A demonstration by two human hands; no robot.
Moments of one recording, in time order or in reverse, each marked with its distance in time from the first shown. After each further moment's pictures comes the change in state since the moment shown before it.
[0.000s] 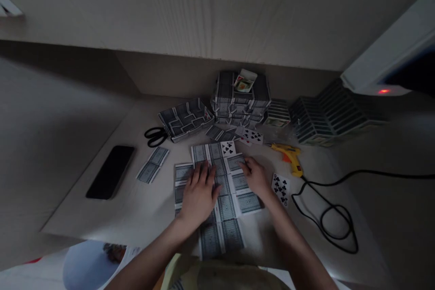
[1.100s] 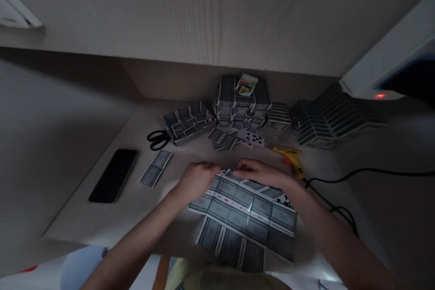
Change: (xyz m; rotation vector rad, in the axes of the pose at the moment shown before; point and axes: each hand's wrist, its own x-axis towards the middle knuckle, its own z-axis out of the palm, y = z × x) left_hand 0.049 -0.025 -0.049 -0.123 -0.202 0.276; right_hand 0.013 -0.051 -0.053 0.214 -0.696 -0.098
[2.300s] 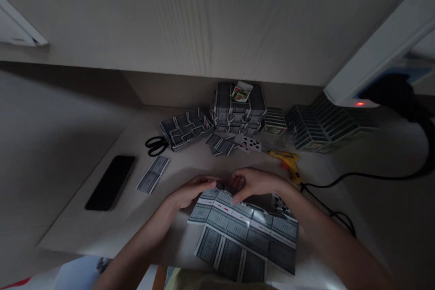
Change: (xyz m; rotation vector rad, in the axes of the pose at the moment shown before) left_hand -0.008 -0.013 0.024 -1.495 -0.341 -0.301; right_hand 0.002 -0.009 0.001 0.009 -0.232 0.104
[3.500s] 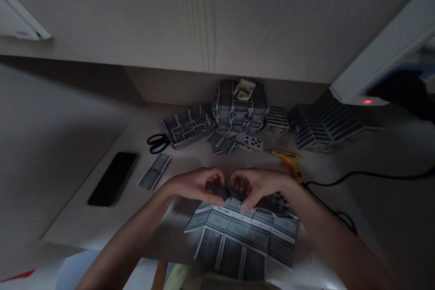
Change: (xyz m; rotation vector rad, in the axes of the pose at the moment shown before) left_hand -0.004 0.051 0.004 0.594 -0.241 0.114; right_hand -0.014 -0.021 -0.007 -0.040 -0.171 -0.049
